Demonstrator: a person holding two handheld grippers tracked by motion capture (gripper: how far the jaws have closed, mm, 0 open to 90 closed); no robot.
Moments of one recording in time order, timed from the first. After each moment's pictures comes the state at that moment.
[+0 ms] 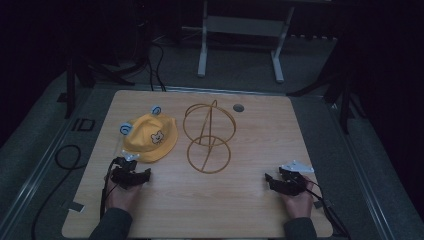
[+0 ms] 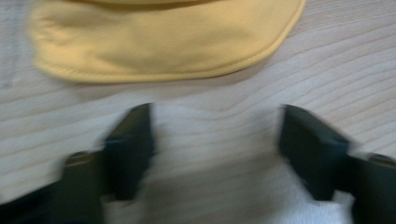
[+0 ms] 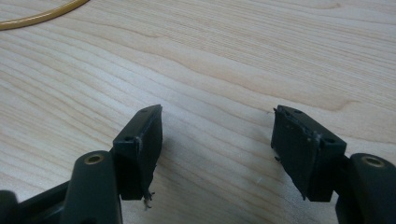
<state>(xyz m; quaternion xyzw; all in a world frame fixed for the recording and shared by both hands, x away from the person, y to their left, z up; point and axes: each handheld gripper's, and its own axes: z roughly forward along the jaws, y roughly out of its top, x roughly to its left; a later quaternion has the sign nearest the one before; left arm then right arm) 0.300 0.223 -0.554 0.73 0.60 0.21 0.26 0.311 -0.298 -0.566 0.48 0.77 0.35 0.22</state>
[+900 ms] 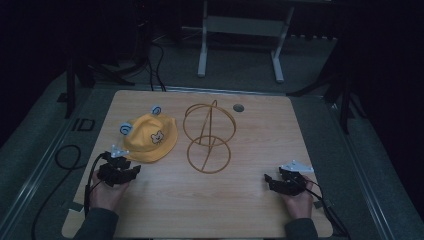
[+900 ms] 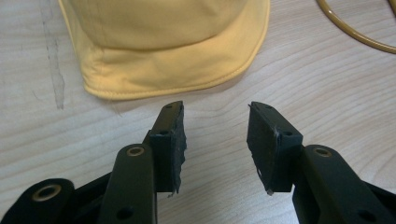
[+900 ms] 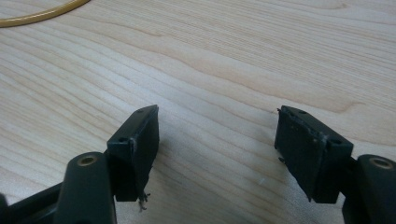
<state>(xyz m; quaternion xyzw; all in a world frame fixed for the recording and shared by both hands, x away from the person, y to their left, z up) 0.288 0.244 -0.506 0.77 0.55 0.18 0.28 0.312 -0.298 -0.566 0.48 0.78 0.35 0.21</state>
